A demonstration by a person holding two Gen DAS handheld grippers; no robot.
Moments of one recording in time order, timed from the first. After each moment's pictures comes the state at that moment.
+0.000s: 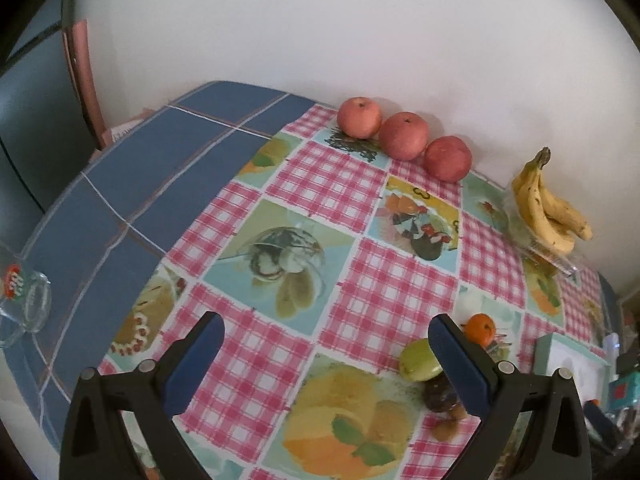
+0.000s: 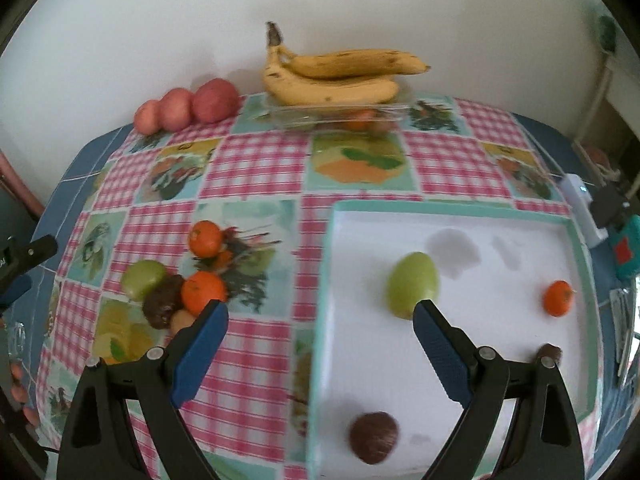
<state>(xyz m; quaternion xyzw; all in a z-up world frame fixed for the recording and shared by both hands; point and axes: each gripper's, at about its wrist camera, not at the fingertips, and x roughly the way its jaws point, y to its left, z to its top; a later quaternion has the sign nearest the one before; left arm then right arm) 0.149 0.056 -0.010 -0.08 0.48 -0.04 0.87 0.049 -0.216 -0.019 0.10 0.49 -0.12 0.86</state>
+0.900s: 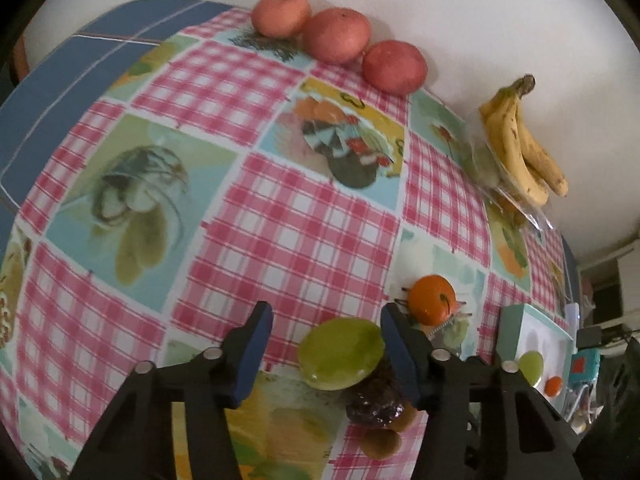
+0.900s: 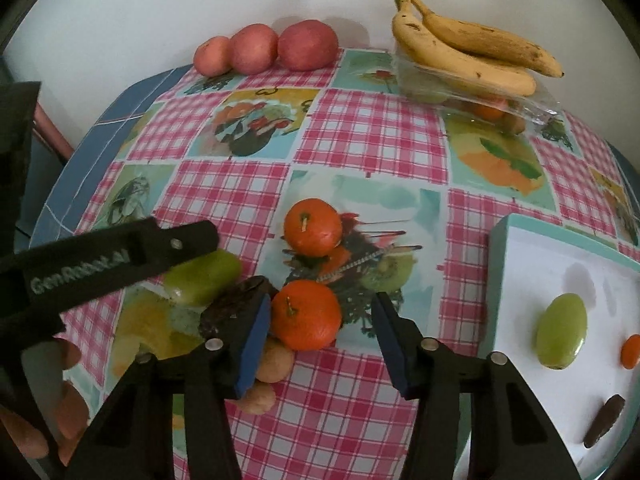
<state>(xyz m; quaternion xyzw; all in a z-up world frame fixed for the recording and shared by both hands) 0.184 -0.008 -0.080 -0.13 0.58 -0.15 0.79 0.116 -0.149 -0.069 0.08 0.53 -0.02 0.84</state>
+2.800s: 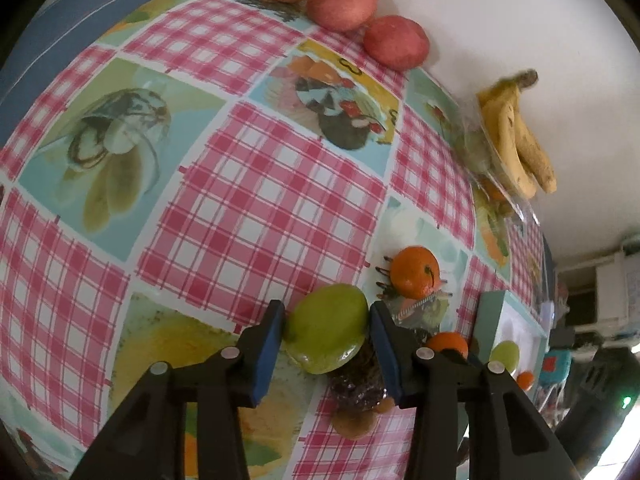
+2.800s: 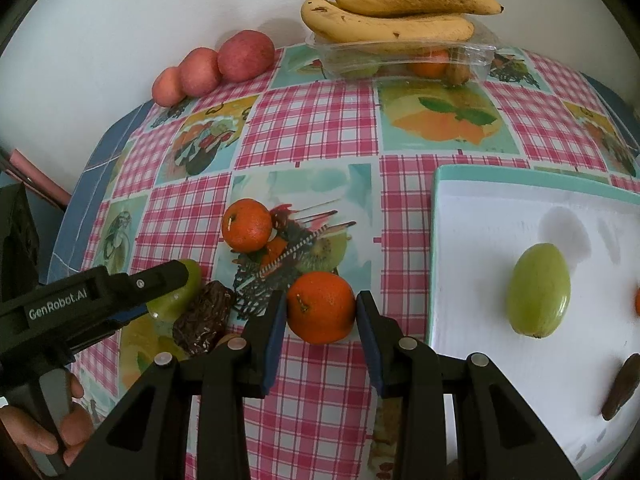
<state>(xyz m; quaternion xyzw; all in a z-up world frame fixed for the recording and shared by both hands) 0.177 -0.002 -0.094 -0.19 0.62 -0.16 0.75 0.094 -0.199 -0.071 0.17 0.53 -0.05 0.83</state>
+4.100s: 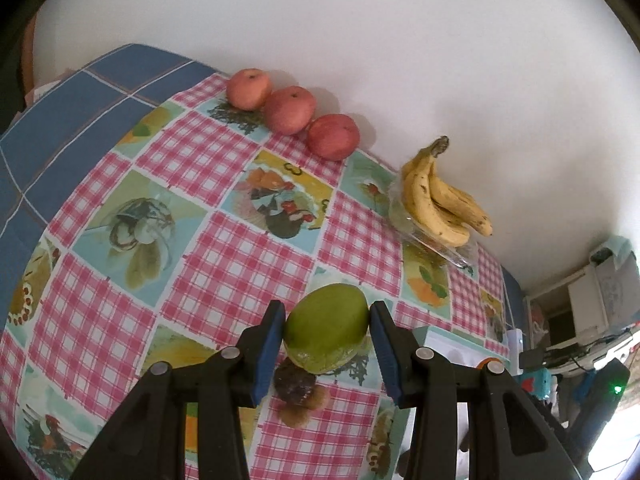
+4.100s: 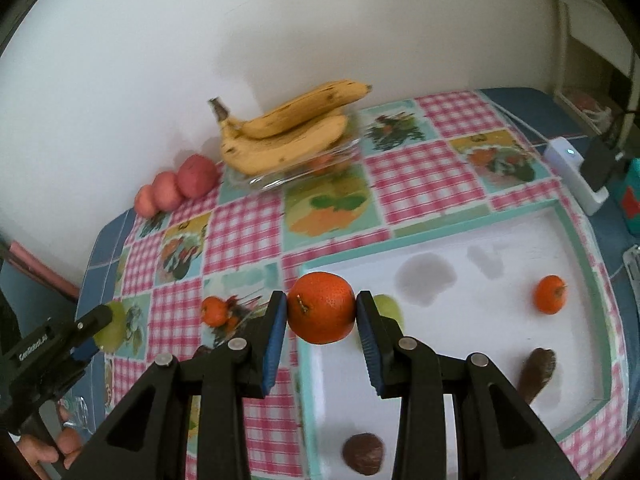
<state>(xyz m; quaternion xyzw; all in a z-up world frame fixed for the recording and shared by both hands) 0.149 -0.006 0.014 -0.19 0.51 -0.18 0.82 0.032 -0.291 0.017 0.24 0.43 -0.14 0.86</state>
